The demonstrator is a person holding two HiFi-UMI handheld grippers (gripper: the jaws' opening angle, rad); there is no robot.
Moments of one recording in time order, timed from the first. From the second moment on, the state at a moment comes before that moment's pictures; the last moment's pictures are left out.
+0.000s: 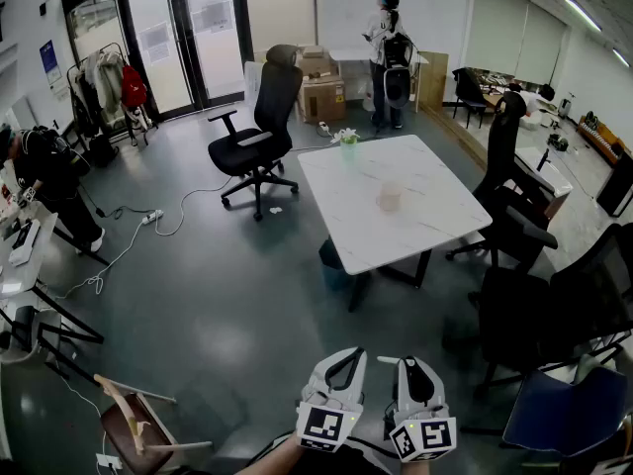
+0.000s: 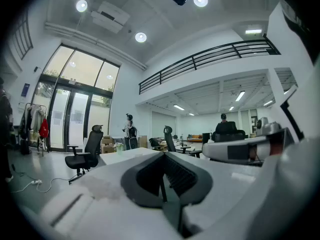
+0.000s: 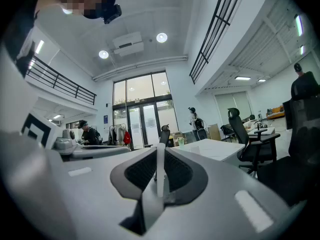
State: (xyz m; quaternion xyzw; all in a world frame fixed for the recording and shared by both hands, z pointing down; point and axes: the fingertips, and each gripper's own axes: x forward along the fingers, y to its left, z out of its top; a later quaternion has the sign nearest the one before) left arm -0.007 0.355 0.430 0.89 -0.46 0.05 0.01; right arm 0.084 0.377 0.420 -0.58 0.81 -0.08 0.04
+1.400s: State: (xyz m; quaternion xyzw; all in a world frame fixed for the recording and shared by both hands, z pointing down) left arm 0.018 0.173 0.452 0.88 -0.48 0.04 0.02; right arm 0.112 0.200 0.428 -0.58 0.81 -0.06 0.02
